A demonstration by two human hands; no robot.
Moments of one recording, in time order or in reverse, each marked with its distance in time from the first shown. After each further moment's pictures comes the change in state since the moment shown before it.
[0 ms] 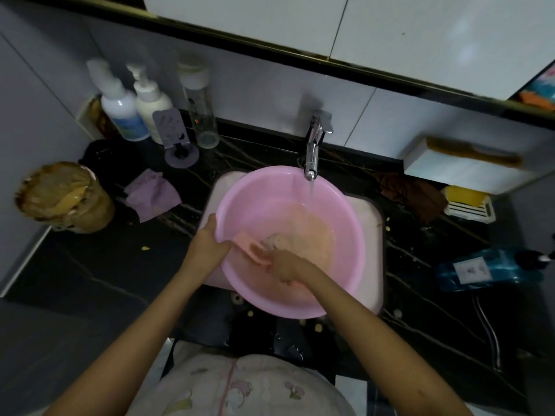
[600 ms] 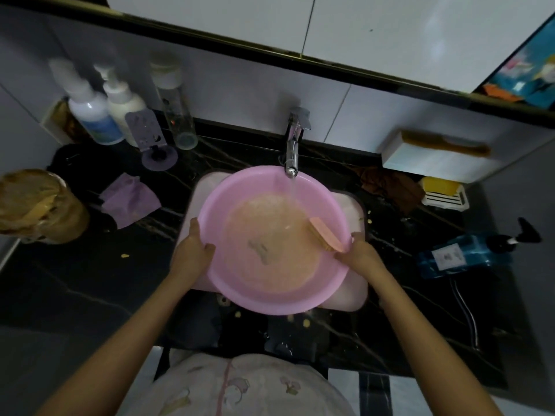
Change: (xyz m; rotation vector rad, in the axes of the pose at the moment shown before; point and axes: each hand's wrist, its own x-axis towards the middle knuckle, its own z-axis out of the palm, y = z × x) left_hand 0.005 -0.017 0.014 0.176 0.018 -0.028; right_hand -0.087 0.114 -0.039 0.330 0.572 0.502
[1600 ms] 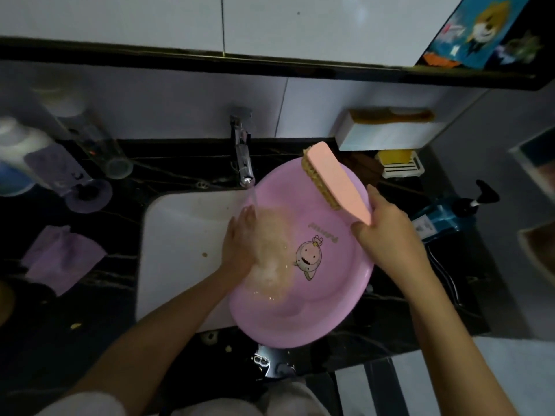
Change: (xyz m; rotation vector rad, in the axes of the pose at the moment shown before) left_hand 0.075 0.061 0.124 0.771 -0.322 0.504; right_hand -0.078 -0.026 -0.074 -0.004 0.462 -0.145
